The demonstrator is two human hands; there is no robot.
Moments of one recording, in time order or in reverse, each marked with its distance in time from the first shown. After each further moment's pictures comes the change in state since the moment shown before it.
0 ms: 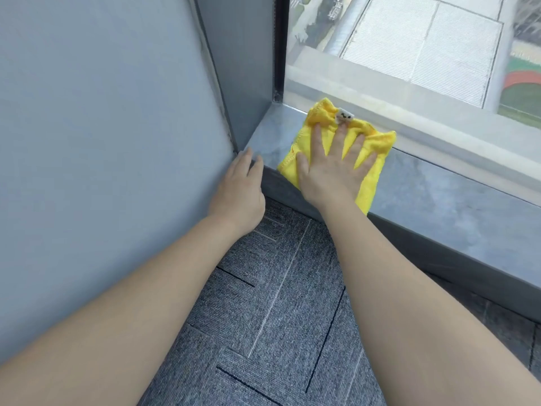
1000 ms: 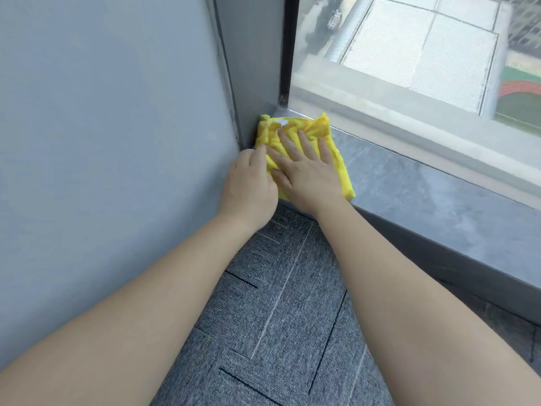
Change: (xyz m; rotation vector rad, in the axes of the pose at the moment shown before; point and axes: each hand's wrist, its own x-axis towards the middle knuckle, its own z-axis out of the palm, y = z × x) left_hand -0.006 0.018 -0.020 -0.183 0.155 -0.081; right_hand -0.001 -0.015 0.002 -0.133 -0.004 -0.520
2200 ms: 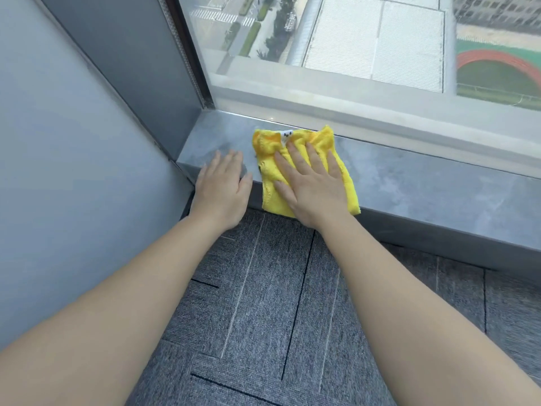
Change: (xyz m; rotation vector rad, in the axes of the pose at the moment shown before) left_hand -0.004 0.042 0.039 0.165 -0.185 0.107; right_hand -0.085 0.073 0.005 0.057 0.016 0.244
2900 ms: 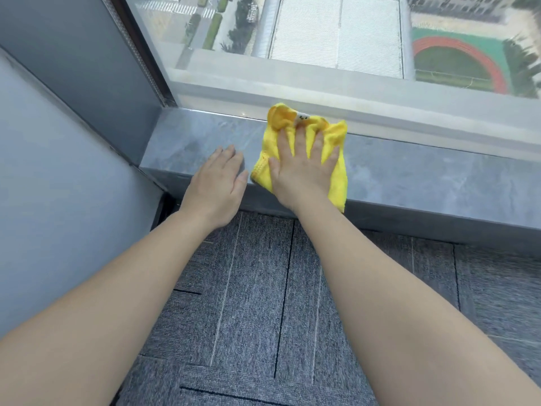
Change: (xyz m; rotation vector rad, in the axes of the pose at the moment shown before) left_hand 0.016 0.013 0.015 0.018 -0.073 0.223; right_hand 0.009 0.003 -0.003 0.083 0.045 0.374
